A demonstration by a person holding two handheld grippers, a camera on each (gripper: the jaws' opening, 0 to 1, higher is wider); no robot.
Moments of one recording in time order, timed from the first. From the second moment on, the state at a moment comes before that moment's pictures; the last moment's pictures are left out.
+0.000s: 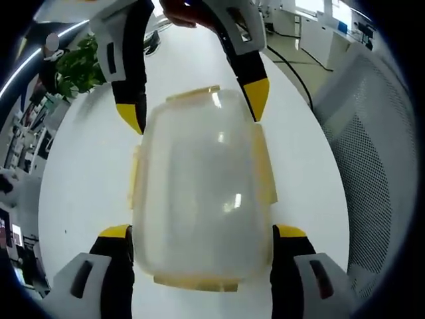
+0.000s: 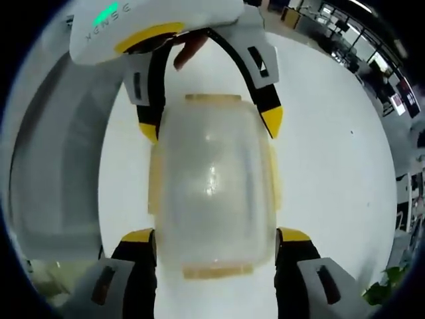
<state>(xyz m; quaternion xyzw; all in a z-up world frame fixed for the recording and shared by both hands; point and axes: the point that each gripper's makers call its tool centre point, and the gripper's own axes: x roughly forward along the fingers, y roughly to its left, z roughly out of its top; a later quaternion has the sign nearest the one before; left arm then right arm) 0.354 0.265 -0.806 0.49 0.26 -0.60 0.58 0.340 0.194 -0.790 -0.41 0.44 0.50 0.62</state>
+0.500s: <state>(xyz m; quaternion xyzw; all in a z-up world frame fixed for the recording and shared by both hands) 0.354 0.281 -0.807 0.48 0.27 -0.59 0.59 0.340 0.211 -0.791 -0.41 0.44 0.50 0.62</state>
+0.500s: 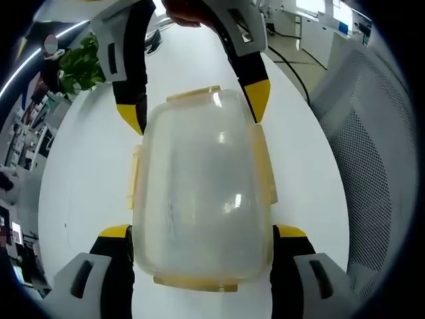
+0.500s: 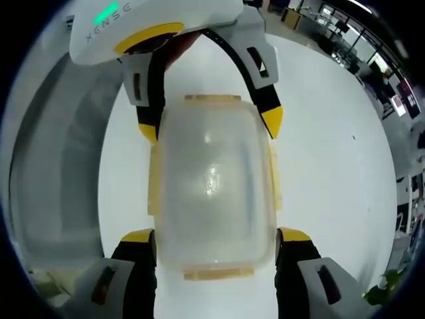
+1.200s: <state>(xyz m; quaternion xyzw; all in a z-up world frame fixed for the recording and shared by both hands) 0.355 0.318 -0.807 0.48 0.28 -0.58 0.59 0.343 0.250 -0.791 -0.41 0.44 0.51 0.62</state>
